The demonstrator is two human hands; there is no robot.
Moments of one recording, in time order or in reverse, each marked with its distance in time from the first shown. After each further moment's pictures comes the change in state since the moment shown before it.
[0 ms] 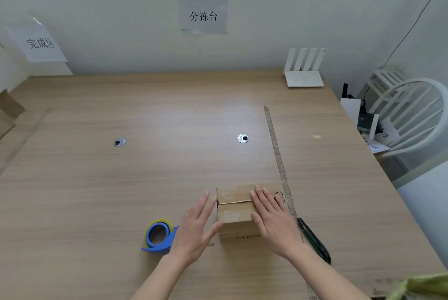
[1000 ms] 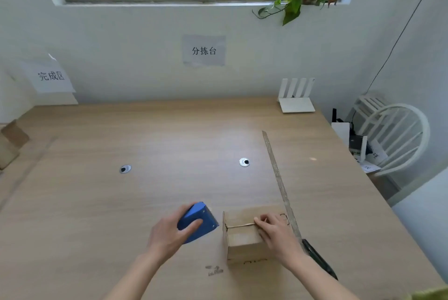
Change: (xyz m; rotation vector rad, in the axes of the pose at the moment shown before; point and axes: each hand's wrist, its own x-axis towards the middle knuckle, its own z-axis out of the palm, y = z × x) left_hand 0.004 -0.024 -0.129 -0.204 0.091 -0.181; right_hand 0.021 -0.019 -0.022 0.214 0.078 0.001
